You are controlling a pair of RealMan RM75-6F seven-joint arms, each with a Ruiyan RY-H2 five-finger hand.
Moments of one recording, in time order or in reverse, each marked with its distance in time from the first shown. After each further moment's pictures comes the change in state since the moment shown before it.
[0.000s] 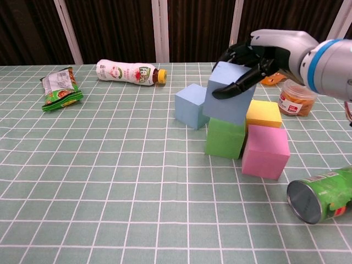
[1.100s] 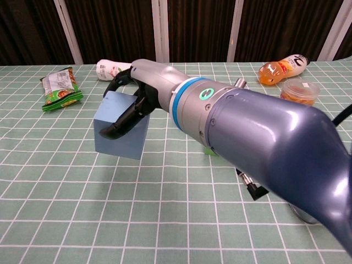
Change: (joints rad) left arm 0.005 0.020 -0.006 0.002 -0.020 -0.006 -0.047; right arm 0.230 -0.400 0.025 0.114 0.032 0.092 -0.177
